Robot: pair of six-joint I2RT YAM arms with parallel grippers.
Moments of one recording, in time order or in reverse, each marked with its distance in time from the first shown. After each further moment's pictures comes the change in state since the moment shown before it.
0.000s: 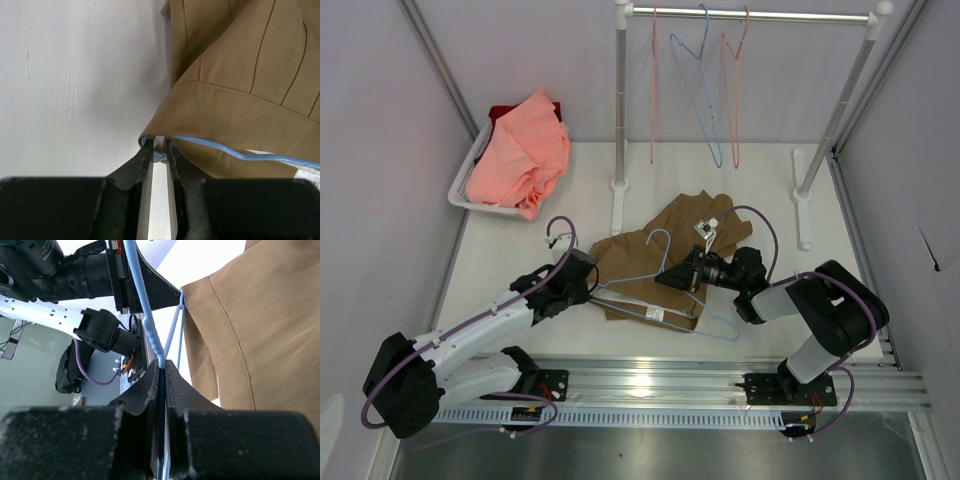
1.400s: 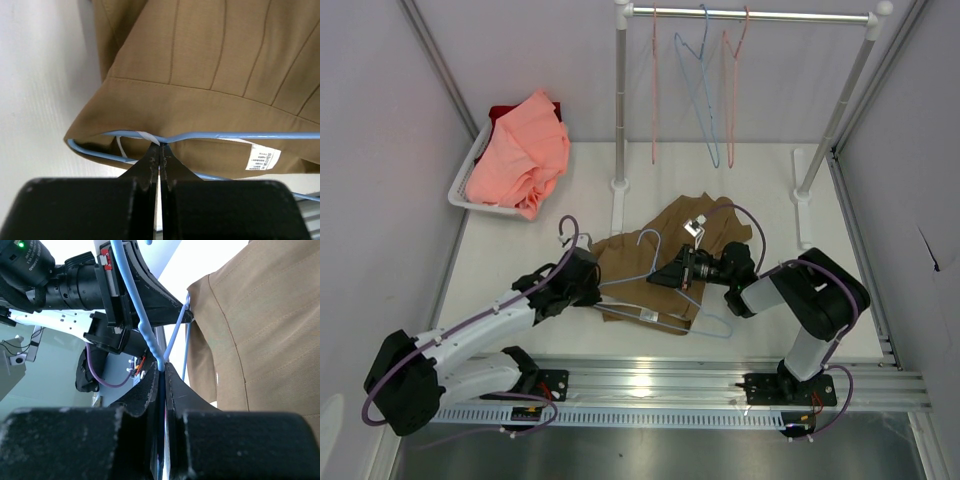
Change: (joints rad) left arm -0.013 0.010 0.002 0.070 0.184 0.045; right arm 0.027 0.122 0.084 0.026 -0.042 0.094
